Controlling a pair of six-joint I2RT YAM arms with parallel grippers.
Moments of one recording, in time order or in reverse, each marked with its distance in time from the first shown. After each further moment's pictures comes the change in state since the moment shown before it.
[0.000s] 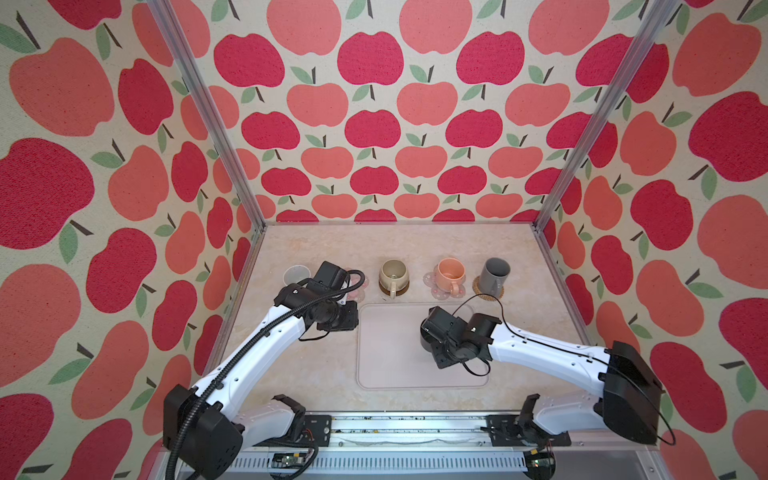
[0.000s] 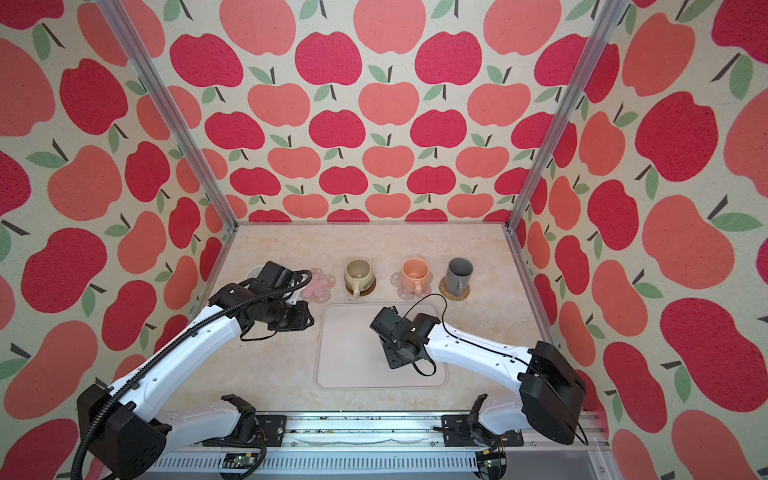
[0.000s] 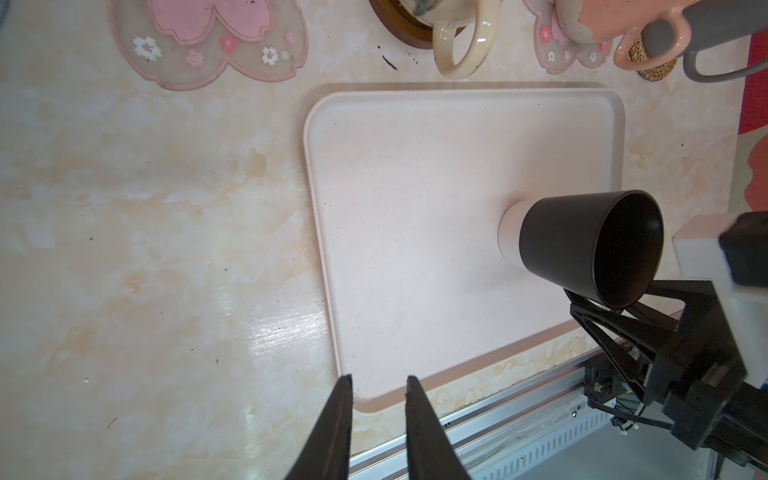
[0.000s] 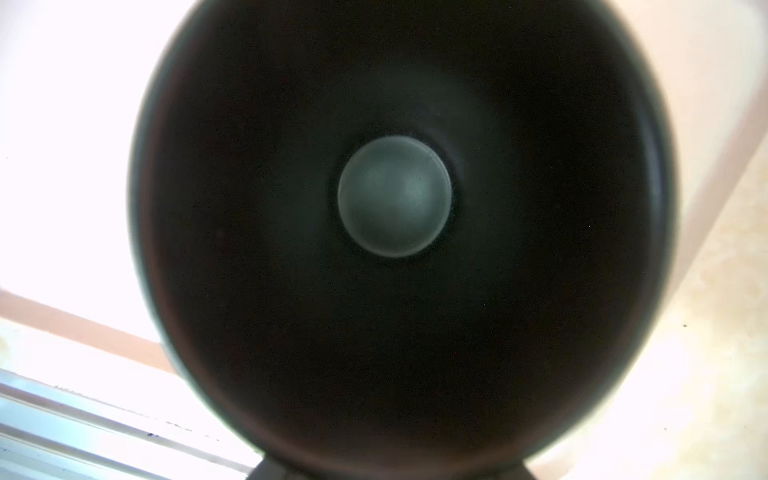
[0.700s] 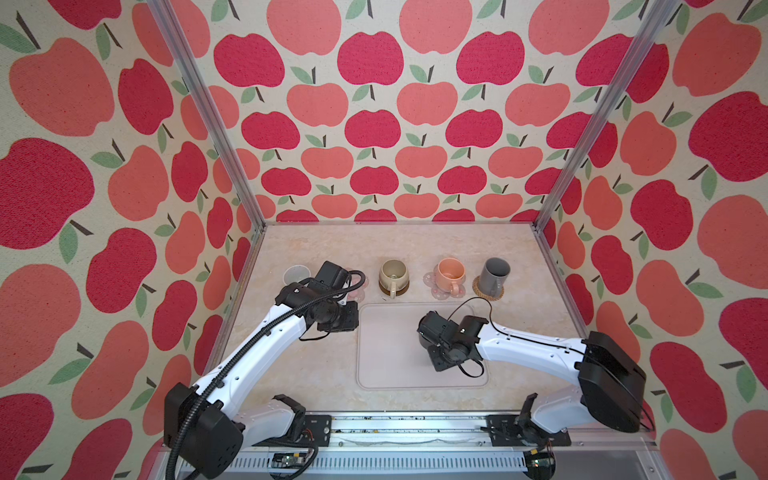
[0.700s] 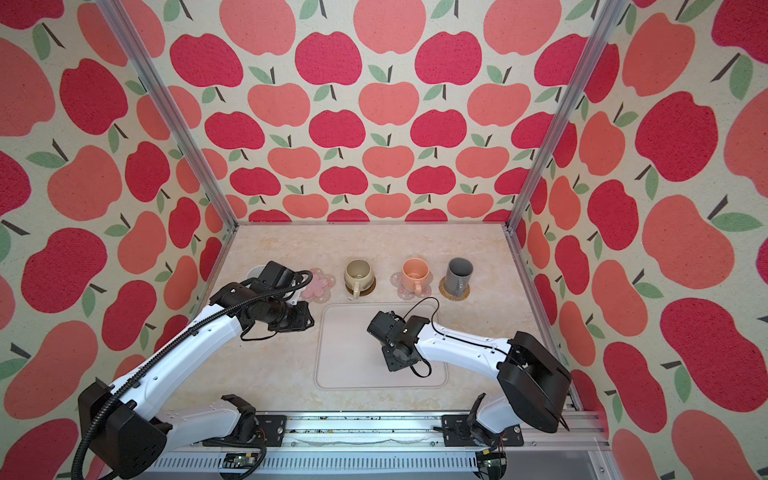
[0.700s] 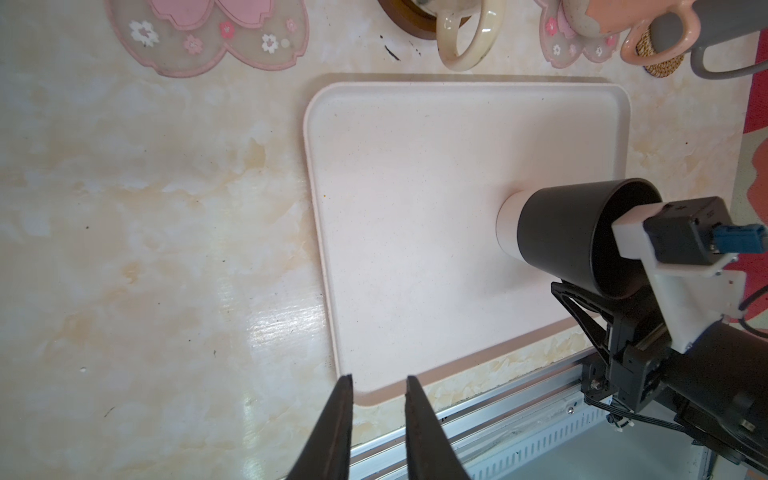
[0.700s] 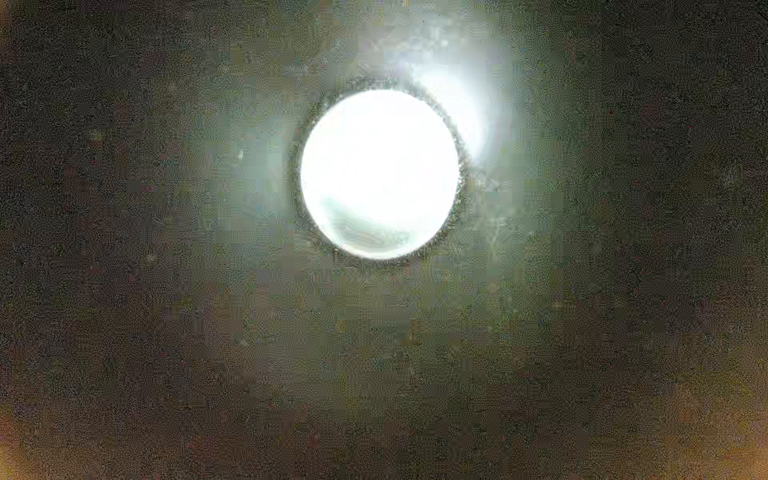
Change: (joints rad) left arm -0.006 0.003 0.013 -0.019 -0.001 -0.018; right arm 0.000 0.074 -0.032 0.055 0.021 0.010
